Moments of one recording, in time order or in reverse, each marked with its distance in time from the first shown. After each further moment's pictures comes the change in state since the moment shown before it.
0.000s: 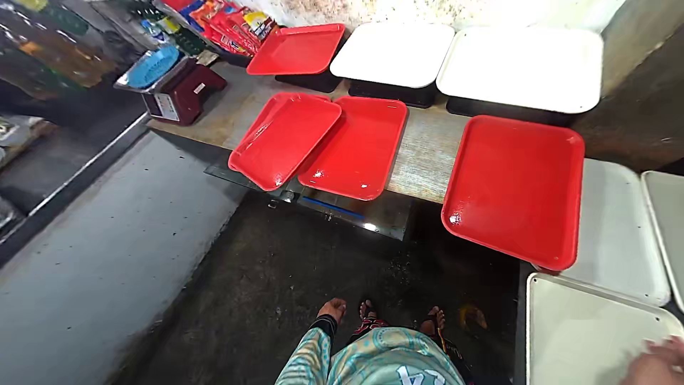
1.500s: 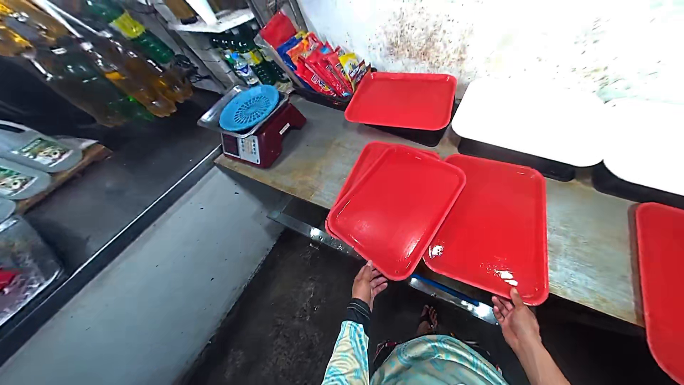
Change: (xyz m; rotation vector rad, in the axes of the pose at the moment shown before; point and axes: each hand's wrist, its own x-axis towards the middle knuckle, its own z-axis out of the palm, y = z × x) left_hand 0.119 0.135 -0.428 -1.144 -0.025 0.314; right_hand -0.433 -0.296 0.443 0.498 -0.596 0.793
